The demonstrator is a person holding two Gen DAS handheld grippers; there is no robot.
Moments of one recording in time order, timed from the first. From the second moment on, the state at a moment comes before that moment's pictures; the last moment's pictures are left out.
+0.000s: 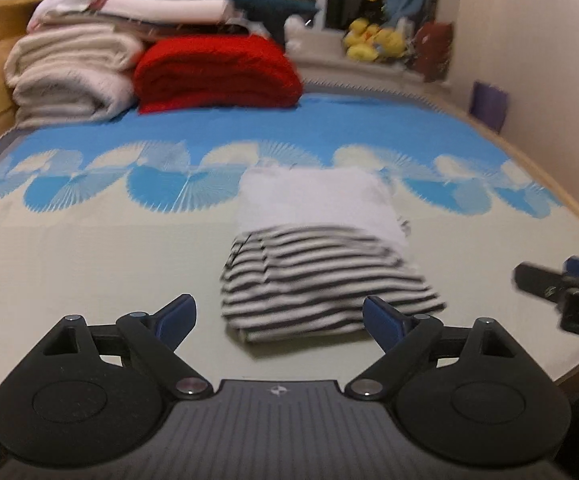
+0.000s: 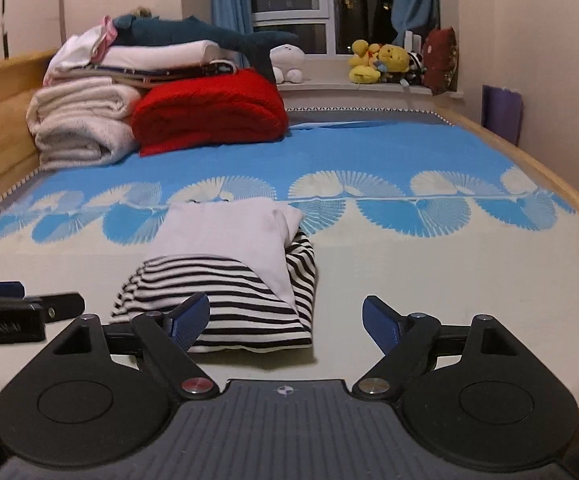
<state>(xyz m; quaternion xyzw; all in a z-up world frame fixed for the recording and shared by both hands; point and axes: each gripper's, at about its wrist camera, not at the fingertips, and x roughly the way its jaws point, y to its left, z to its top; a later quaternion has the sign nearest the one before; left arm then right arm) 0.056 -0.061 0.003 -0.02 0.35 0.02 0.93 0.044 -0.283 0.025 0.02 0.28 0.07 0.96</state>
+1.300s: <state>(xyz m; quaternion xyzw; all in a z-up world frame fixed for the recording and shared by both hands) 0.065 -0.054 -0.014 -0.03 0.36 0.00 0.93 0.059 -0.239 0.009 -0.02 0.28 0.12 0.95</state>
